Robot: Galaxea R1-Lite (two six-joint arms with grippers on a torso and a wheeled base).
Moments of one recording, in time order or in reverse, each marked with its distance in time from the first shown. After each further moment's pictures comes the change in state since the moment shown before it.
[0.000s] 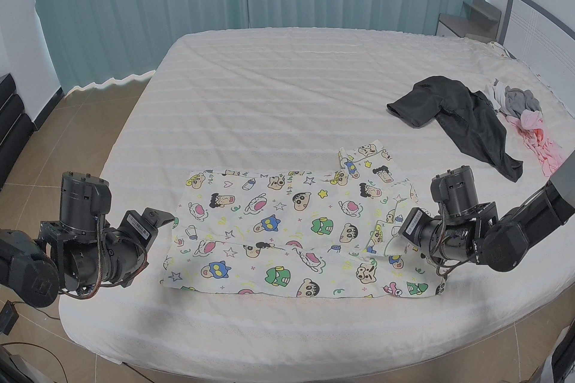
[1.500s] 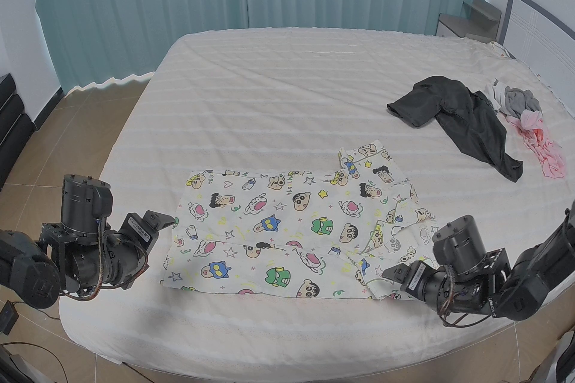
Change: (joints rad) left arm -0.001 0.005 0.007 0.000 -0.002 0.000; right arm 0.171 -0.115 0.267 -0.002 -0.032 0.126
